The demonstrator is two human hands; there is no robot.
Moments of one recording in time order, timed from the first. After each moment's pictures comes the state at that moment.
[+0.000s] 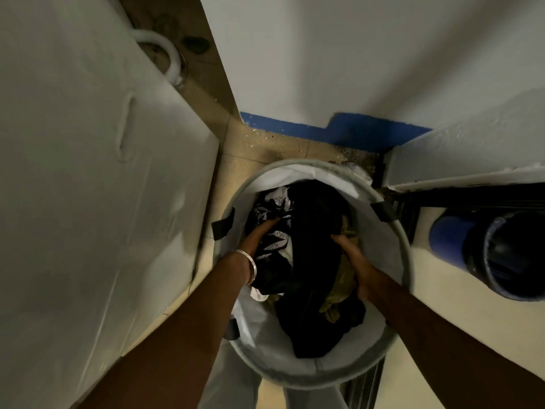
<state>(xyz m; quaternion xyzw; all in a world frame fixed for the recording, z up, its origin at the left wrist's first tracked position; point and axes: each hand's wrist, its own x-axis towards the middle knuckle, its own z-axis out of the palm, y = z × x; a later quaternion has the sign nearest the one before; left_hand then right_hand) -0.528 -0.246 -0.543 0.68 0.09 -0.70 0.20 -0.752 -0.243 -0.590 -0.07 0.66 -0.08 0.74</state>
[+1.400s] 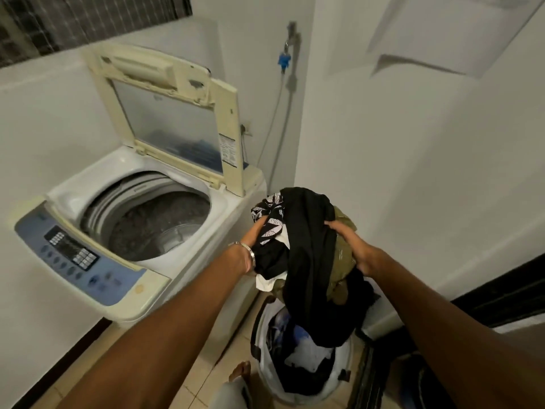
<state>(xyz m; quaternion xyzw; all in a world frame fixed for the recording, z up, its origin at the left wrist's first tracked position) -0.480 -0.184 -0.018 0.61 -0.01 -0.61 0.51 -0.678 -0.308 -0.038 -0.47 0.50 -0.08 0.72</state>
